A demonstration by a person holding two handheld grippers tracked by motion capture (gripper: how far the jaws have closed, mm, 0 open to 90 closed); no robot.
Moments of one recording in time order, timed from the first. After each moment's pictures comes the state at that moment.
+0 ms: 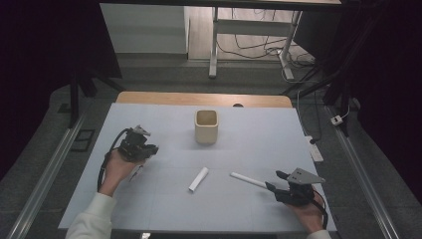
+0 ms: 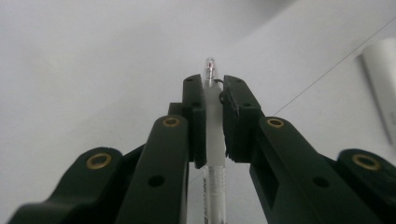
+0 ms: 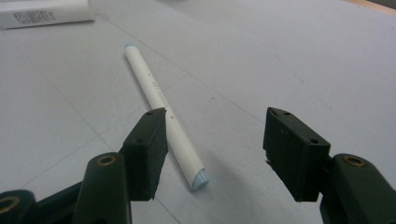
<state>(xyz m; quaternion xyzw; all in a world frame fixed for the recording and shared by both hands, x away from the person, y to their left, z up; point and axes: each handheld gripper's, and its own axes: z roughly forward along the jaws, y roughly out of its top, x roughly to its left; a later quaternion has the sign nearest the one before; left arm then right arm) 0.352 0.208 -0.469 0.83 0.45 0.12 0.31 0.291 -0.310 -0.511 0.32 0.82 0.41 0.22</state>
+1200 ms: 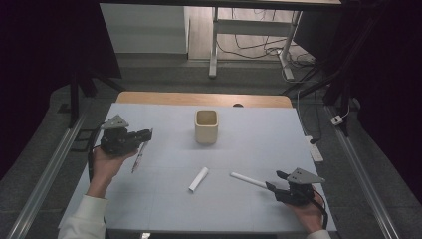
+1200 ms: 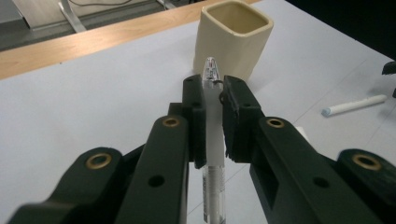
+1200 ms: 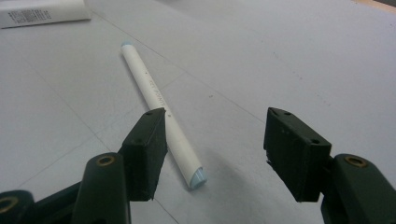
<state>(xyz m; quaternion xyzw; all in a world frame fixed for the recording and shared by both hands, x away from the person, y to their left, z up) 0.323 0.233 -0.425 0.76 0.42 0.16 0.47 0.292 -0.311 -0.513 0.32 0.82 0.41 0.22</state>
